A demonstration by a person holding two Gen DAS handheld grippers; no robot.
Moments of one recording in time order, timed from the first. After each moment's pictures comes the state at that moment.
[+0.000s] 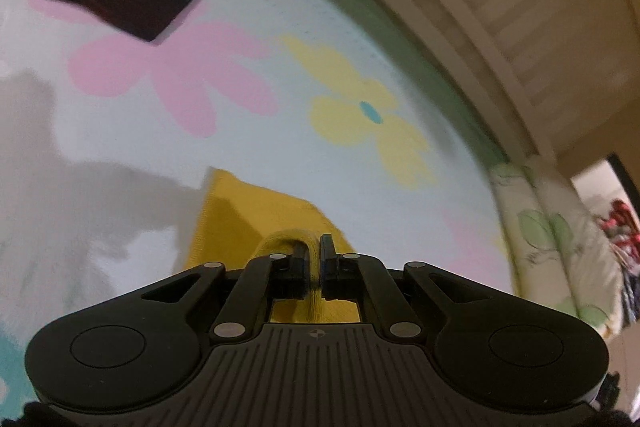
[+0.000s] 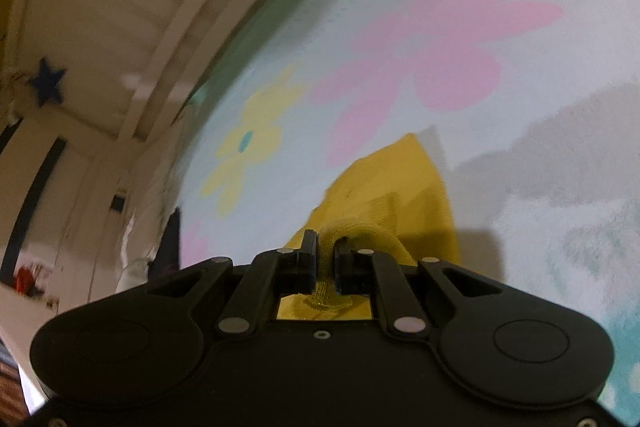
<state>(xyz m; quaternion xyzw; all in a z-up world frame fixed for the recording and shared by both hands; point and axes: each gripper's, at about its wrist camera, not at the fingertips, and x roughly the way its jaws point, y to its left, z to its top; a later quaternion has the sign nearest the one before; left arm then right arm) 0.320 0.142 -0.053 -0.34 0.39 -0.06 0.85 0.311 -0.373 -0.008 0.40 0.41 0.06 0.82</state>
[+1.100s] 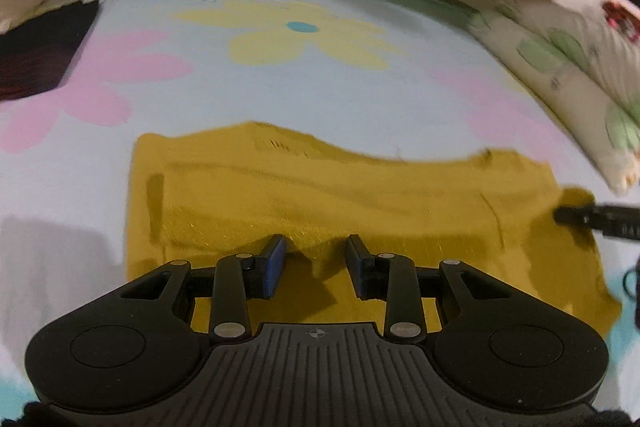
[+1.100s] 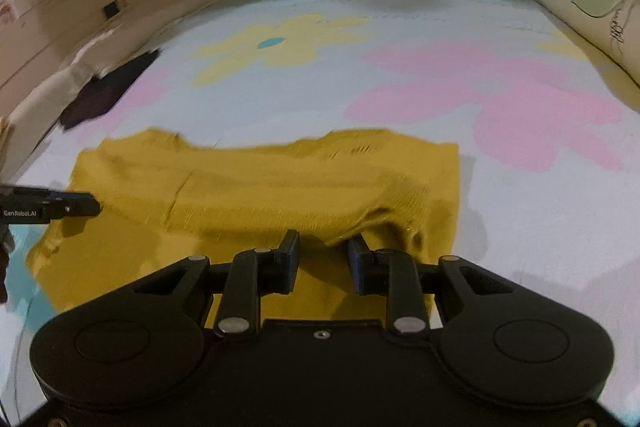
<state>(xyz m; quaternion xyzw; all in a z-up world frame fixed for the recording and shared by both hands) 0.289 0.069 -0.063 -0.07 0.41 -0.14 0.90 0.301 -0.297 -0.005 0.03 0.41 0.14 0.90</state>
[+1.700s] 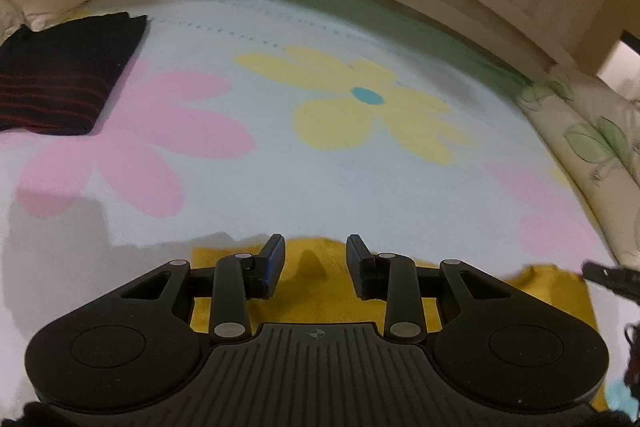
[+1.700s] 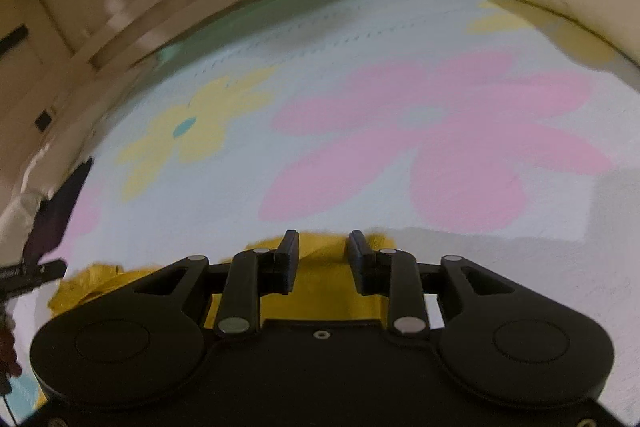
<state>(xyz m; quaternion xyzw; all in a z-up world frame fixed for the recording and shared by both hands) 0.347 0.098 -0.040 -0.13 0.39 -0.09 0.91 0.363 -0.348 -0.004 0.16 0.39 0.04 0.91</state>
